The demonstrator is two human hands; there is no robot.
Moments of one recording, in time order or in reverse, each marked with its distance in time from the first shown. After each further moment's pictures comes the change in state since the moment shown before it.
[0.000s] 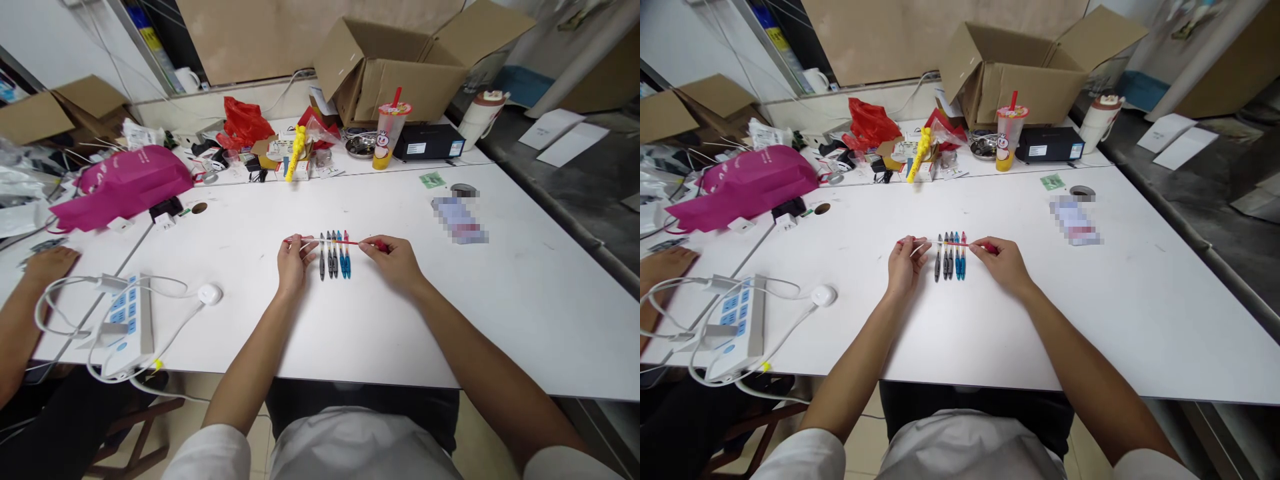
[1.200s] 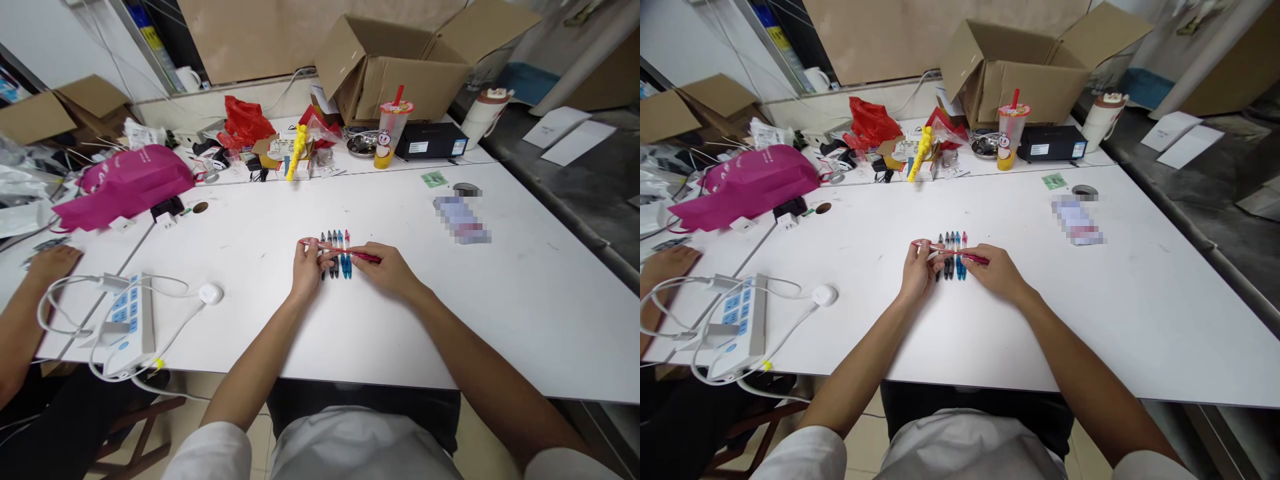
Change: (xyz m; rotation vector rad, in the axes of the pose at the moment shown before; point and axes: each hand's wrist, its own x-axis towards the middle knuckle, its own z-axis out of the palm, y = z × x) left_hand -0.012 -0.020 0.009 0.033 -0.183 -0.041; right_hand -0.007 0.001 0.008 -0.100 -0.215 -0.141
